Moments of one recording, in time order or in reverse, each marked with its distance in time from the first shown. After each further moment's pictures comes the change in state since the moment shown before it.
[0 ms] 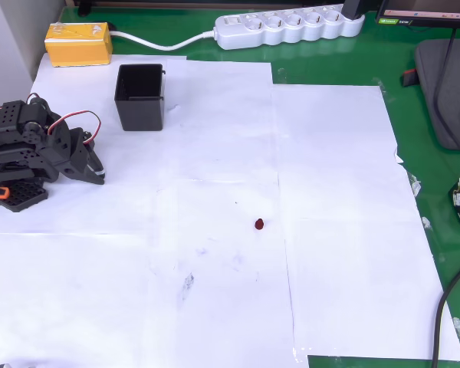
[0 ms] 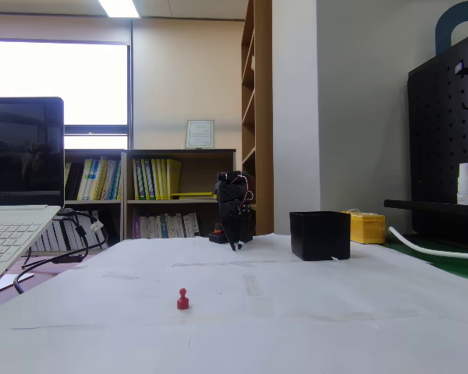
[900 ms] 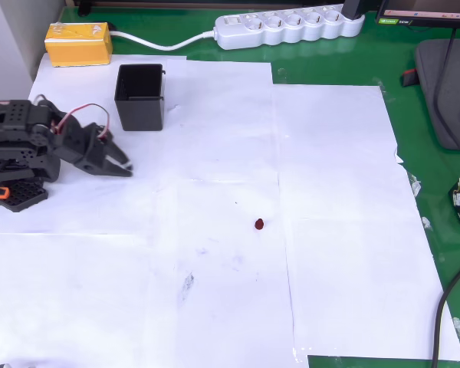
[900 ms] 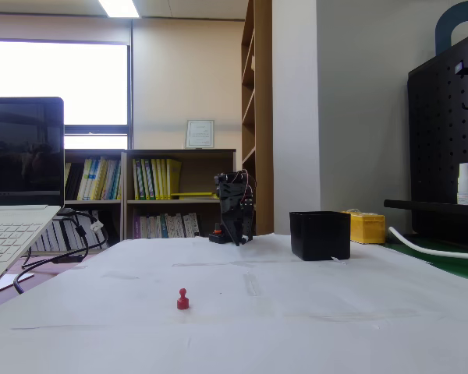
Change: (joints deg) arm 1.5 39.9 0.1 -60.3 0.3
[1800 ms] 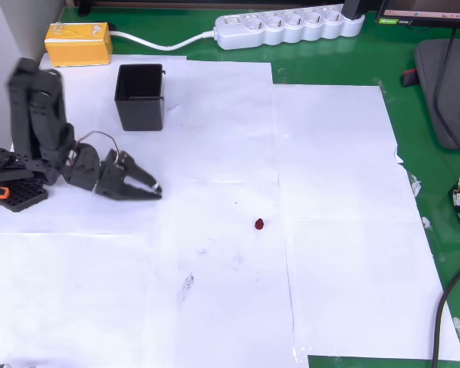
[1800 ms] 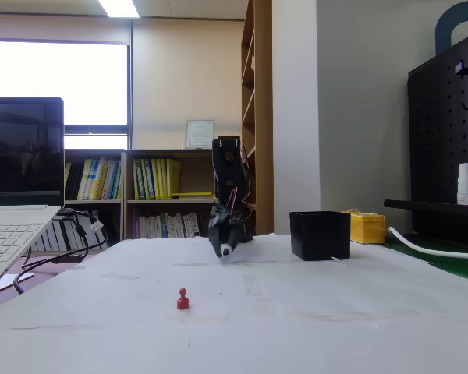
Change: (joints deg) arm 10.5 81.5 7.7 -94.2 0.3
